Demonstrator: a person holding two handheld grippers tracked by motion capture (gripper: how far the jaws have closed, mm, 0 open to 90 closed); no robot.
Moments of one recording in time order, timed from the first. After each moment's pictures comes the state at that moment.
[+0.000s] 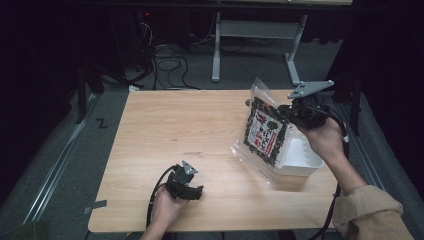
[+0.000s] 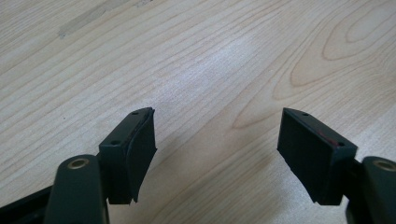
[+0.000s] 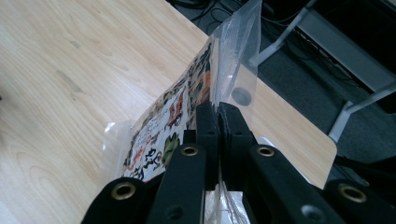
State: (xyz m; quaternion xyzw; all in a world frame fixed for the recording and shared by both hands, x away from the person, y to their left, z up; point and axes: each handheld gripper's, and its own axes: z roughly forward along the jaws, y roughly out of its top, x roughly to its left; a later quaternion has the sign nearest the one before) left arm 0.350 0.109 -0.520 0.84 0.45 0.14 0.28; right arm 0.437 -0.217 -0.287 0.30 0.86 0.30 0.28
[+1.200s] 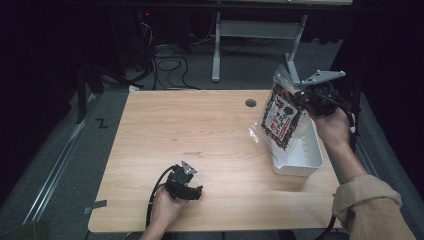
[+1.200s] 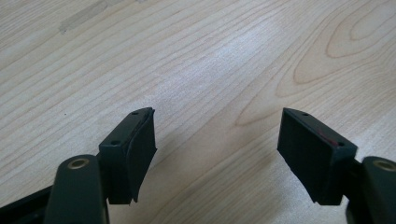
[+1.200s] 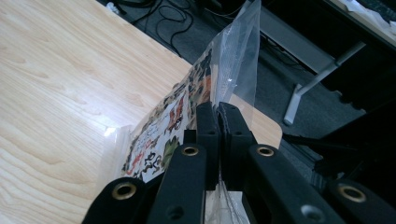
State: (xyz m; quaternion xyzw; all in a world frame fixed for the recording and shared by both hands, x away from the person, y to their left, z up) left arm 0.351 0.110 -0.522 0.84 0.45 0.13 0.28; right arm 0.474 -0.250 -0.290 0.37 0.82 0.28 0.35
